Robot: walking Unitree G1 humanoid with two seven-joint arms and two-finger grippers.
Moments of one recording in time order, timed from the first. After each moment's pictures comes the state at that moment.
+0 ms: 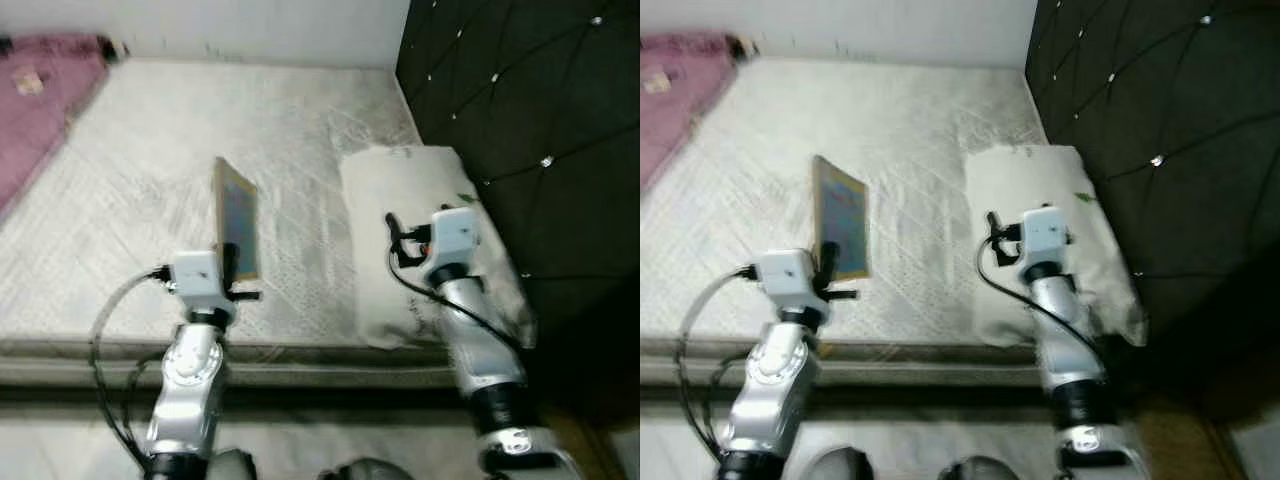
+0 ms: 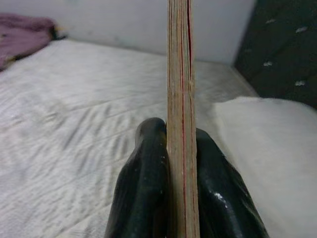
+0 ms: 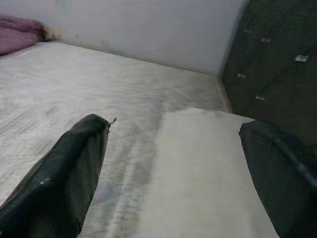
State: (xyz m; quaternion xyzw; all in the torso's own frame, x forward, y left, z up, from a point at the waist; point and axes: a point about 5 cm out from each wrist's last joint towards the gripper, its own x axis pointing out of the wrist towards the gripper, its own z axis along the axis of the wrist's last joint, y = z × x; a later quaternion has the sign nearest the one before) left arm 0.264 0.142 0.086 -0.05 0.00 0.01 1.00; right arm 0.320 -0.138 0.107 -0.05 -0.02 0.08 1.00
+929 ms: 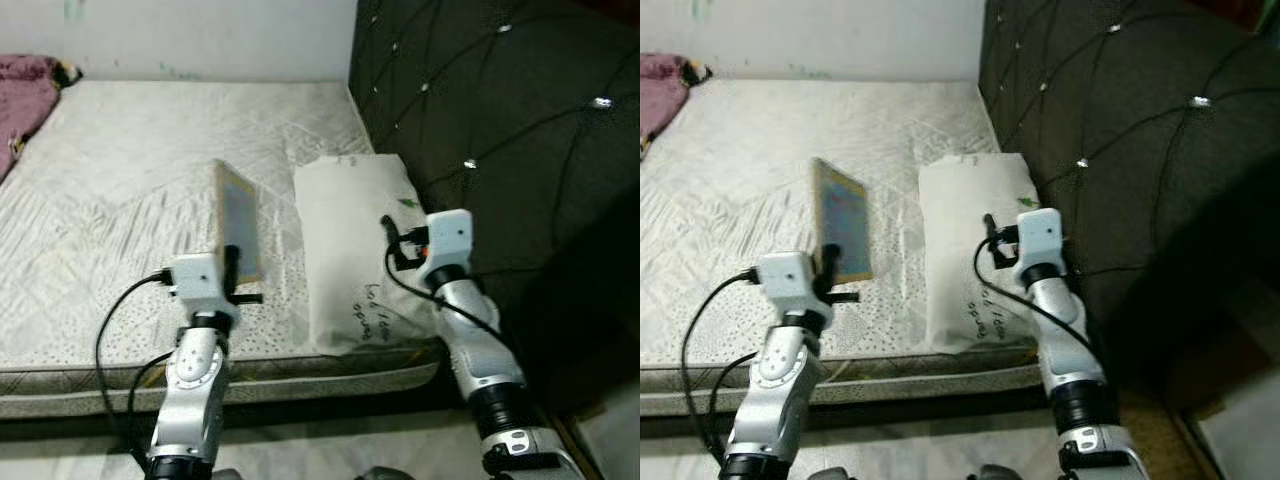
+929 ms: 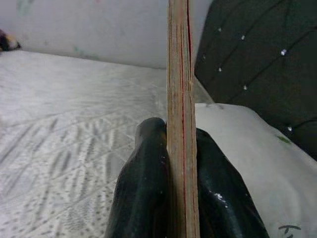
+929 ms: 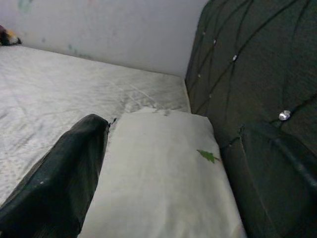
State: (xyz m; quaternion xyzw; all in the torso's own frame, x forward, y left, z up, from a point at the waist) left arm 0.264 0.133 0.087 -0.06 0.00 -0.01 1.00; right arm 0.320 -0.147 0.105 -0.06 -0.02 0.07 1.00
